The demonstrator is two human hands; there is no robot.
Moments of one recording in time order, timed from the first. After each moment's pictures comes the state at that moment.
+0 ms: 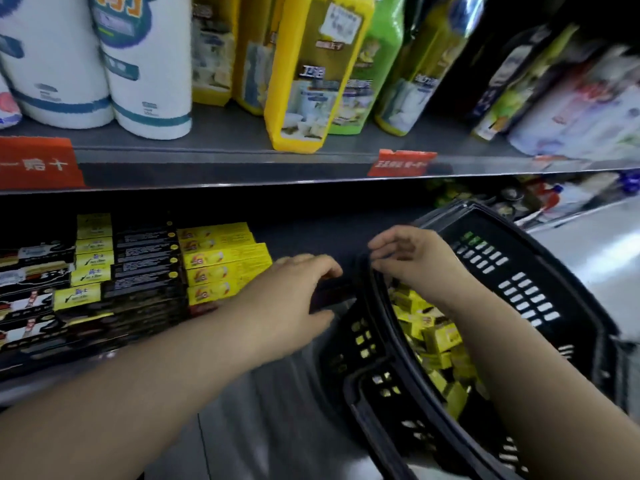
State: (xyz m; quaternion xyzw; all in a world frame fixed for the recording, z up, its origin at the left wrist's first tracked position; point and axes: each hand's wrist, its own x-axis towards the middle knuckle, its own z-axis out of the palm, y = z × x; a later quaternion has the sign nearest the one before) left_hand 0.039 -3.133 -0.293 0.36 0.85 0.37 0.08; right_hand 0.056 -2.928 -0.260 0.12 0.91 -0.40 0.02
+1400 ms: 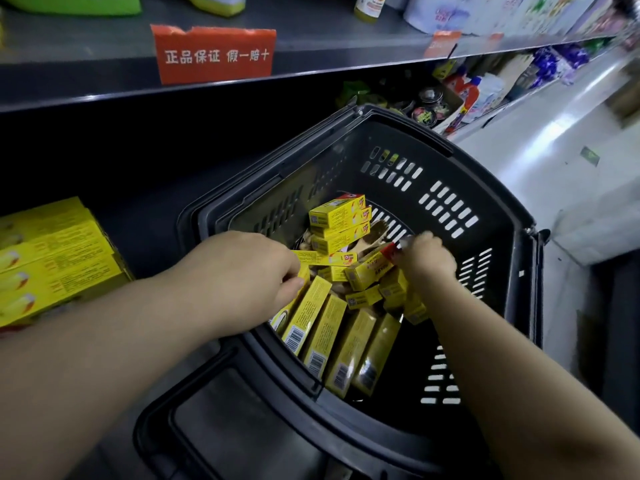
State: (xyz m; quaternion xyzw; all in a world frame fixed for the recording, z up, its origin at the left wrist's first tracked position) left_hand 0.043 -2.986 -0.310 0.51 0.84 0.11 0.11; right_hand 0.130 -2.697 -0.390 0.50 0.86 0.03 0.10
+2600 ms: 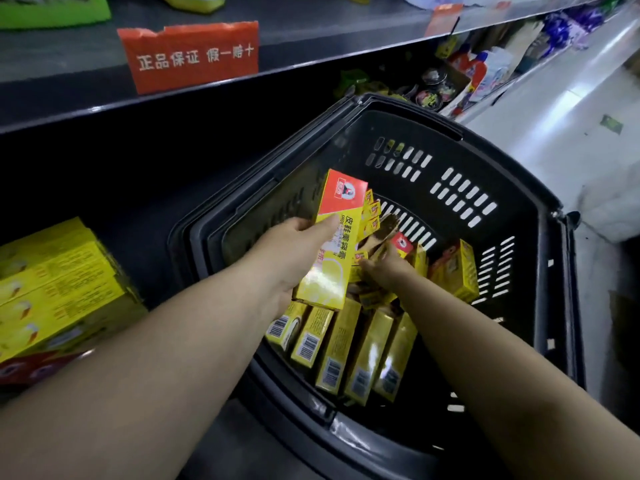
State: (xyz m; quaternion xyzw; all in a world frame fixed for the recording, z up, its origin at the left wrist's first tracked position) left_hand 0.038 -2.918 -0.341 0.04 0.62 0.65 0.44; right_hand 0.106 -2.711 -0.458 0.54 0.77 -0.33 0.11
